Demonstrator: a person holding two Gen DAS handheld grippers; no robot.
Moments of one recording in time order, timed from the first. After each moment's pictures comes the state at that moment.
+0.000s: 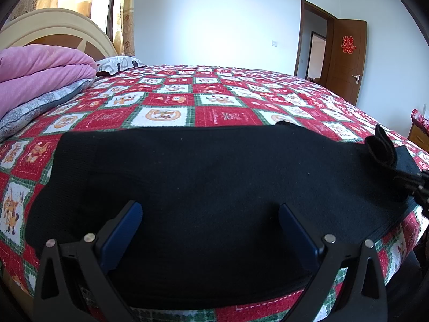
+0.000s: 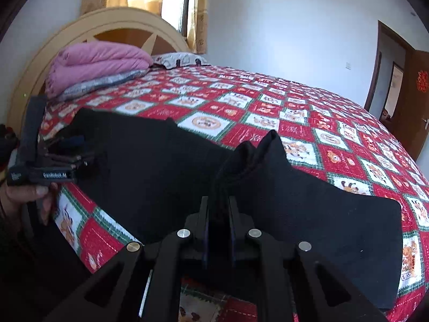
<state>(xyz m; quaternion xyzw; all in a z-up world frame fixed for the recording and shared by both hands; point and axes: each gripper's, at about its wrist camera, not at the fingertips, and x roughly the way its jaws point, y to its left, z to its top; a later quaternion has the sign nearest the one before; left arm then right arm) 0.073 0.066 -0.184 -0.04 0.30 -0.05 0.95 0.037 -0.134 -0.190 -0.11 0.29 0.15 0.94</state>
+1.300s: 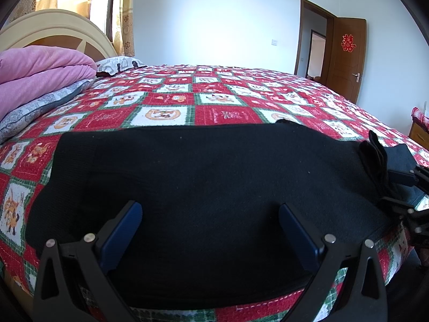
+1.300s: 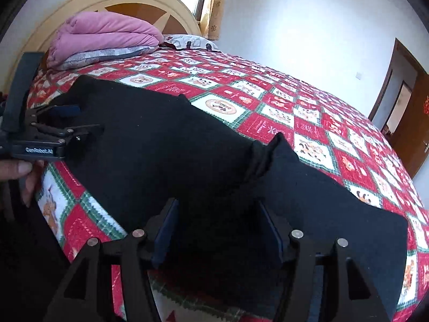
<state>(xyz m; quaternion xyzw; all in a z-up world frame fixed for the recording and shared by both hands) 0.072 0.064 -0.184 -0.03 0.30 -0.06 0.95 0.045 -0.110 -0.207 -0.16 0.31 0.16 0.92</state>
